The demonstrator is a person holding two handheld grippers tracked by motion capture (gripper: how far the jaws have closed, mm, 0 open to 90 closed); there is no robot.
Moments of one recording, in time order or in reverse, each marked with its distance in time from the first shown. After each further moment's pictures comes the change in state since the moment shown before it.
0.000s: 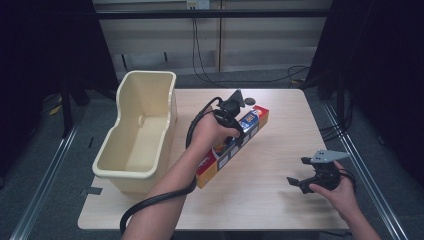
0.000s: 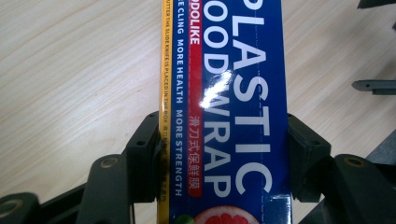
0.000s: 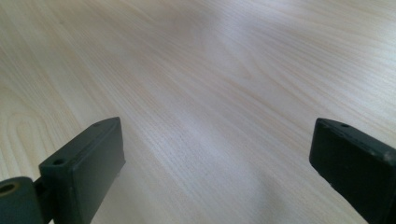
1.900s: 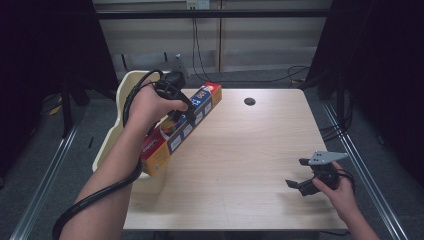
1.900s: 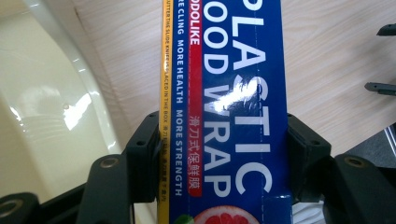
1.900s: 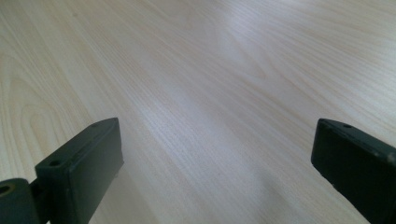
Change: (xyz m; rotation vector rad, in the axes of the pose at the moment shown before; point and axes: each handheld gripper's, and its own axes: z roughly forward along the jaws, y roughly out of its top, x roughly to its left) left arm 0.073 -0.050 -0.122 -0.022 0.063 -0.212; right arm 0.004 0.001 0.002 0.015 0.040 -0.026
